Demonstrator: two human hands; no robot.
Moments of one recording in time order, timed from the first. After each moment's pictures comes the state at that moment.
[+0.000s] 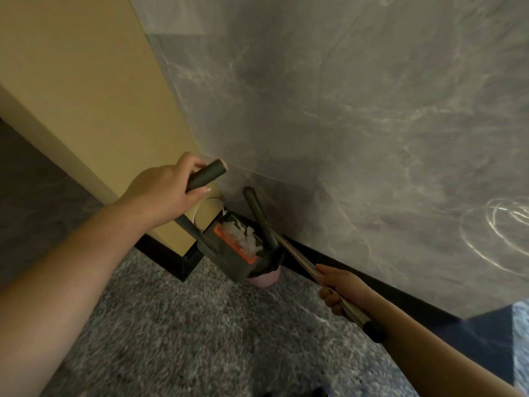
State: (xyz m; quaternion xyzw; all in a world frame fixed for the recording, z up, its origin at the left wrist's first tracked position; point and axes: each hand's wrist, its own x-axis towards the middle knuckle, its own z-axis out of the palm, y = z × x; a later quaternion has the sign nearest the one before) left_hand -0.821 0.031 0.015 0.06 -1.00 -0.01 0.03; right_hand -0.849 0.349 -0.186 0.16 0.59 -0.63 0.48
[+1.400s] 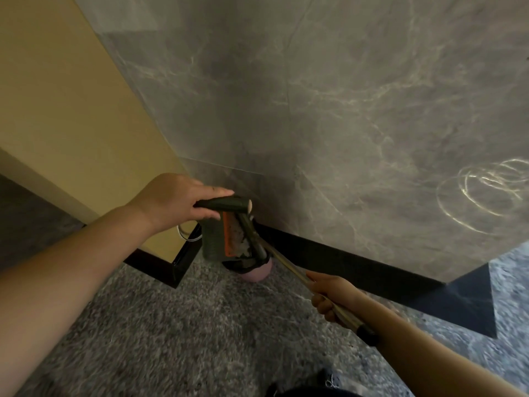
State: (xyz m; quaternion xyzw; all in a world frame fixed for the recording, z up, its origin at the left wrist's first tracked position) left_hand -0.858 0.036 -0.024 -0.26 -0.97 0.01 0.03; right_hand -0.811 0.362 -0.183 0.17 0.57 -0.63 0.49
